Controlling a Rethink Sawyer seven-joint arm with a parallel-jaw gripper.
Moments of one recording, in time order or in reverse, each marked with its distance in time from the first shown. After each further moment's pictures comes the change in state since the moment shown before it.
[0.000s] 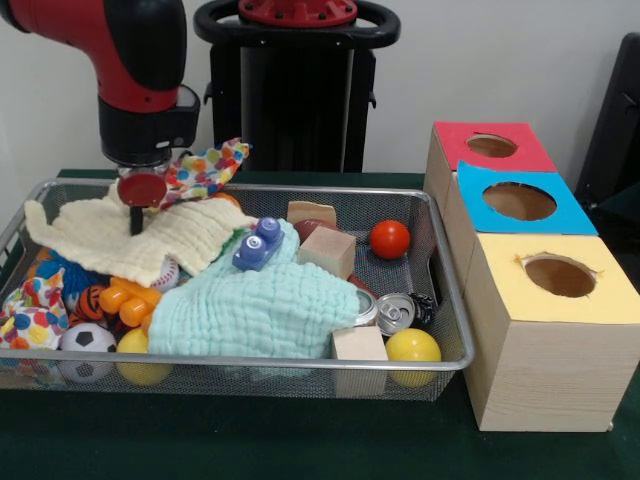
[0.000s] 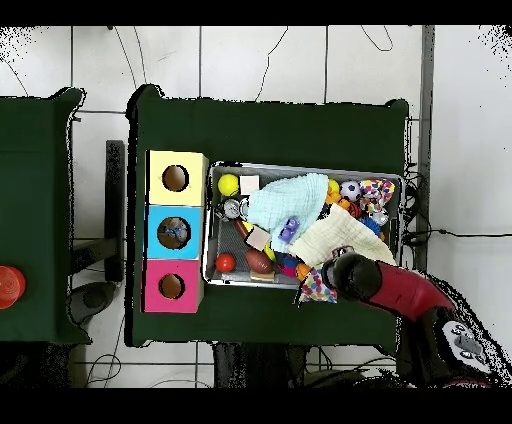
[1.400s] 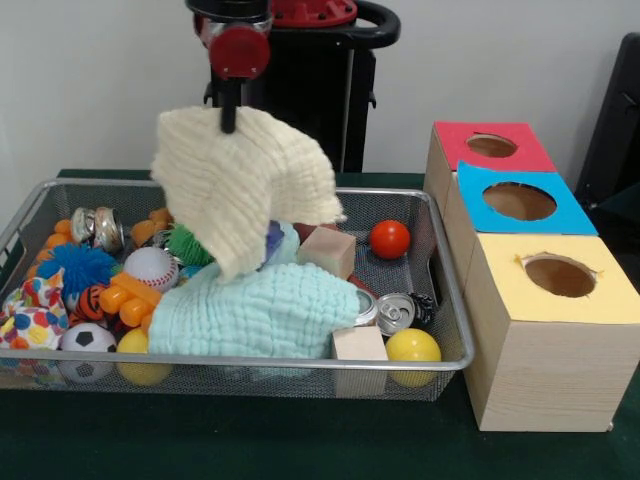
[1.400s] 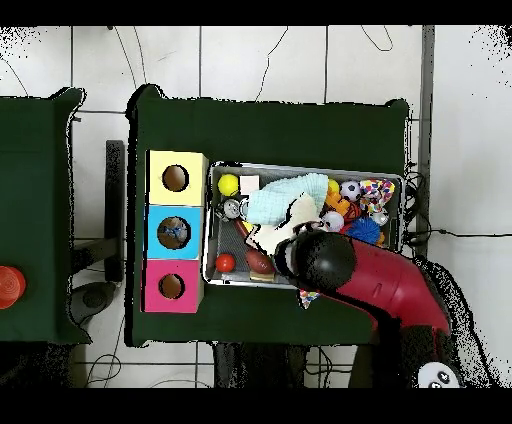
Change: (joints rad) arm 0.236 -0.370 -0.001 0.063 0.244 0.339 0.000
